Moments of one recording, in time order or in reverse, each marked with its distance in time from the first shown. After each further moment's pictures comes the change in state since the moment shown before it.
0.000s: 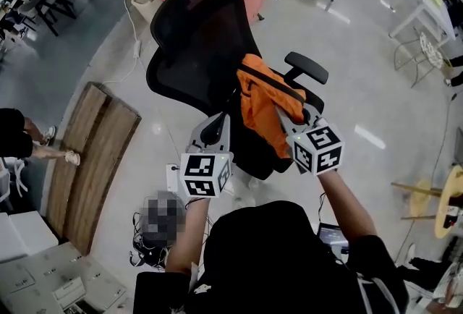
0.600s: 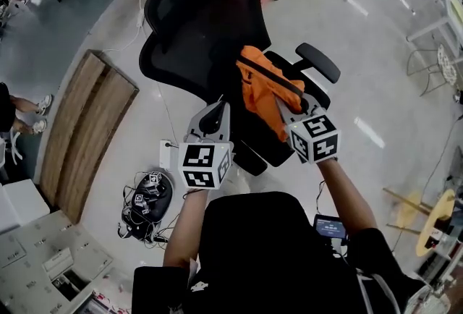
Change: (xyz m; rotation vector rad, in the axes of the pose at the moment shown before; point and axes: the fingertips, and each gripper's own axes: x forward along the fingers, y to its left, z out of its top) left arm 0.053 0.023 -0.019 -0.074 0.068 0.105; right arm 0.070 -0.042 -0.036 -0.052 0.168 0.102
